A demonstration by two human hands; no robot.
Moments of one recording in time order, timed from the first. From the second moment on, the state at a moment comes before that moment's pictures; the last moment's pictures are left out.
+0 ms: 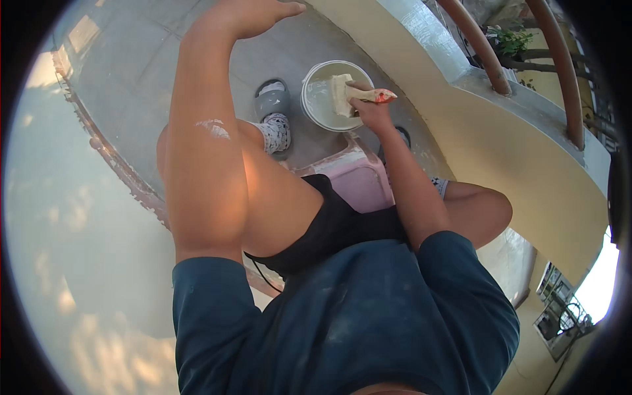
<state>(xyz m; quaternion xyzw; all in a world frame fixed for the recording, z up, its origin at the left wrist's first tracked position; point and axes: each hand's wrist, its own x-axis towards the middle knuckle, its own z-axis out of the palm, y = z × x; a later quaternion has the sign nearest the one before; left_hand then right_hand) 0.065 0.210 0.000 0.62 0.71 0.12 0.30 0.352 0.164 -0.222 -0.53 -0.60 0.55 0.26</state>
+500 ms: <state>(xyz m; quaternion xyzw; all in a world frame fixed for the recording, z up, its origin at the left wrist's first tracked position) 0.065 0.219 -0.013 0.64 0.71 0.13 0.27 0.369 0.169 -0.204 -0.46 -0.11 0.77 0.43</state>
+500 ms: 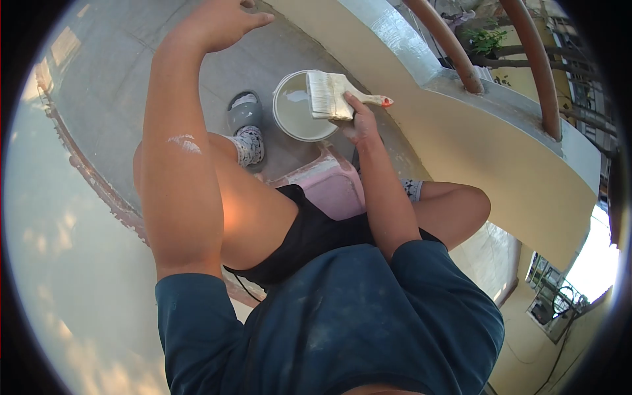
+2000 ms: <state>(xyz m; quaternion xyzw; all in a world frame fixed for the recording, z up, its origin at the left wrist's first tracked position) 0.104 0.220 0.001 0.60 0.73 0.06 0.33 0.361 0.129 -0.211 -0.59 -0.63 0.40 0.30</state>
